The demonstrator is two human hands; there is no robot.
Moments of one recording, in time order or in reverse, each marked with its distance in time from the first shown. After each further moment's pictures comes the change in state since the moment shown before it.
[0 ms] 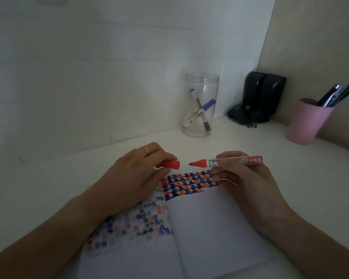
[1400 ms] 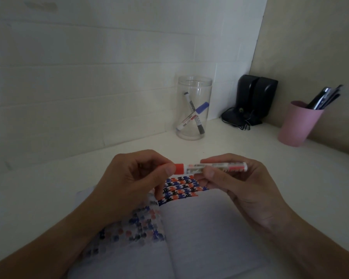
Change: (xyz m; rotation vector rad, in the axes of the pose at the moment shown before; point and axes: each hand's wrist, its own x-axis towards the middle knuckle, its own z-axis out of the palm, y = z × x) left_hand -0.002 0.030 -0.005 -0.740 0.177 -0.155; right_hand -0.009 -0.017 0.001 -0.104 -0.211 -0.119
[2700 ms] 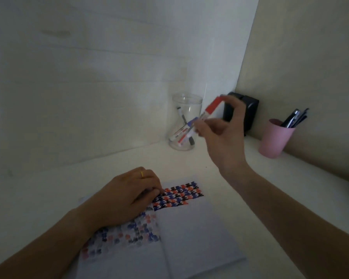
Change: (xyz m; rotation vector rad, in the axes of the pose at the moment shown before) left_hand 0.002 -0.031 -0.019 0.627 -0.350 0.182; right_hand 0.079 -0.041 0.019 -0.317 0.351 -0.373
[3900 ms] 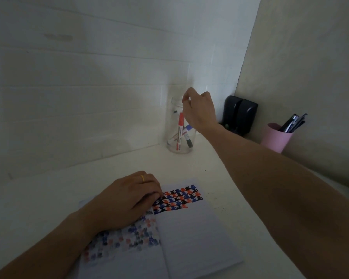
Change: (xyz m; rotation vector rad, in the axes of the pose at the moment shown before) left_hand -0.001 0.000 -0.002 -0.003 -0.028 -0.009; right_hand 0.127 0.053 0.047 -0.938 -0.126 -0.187
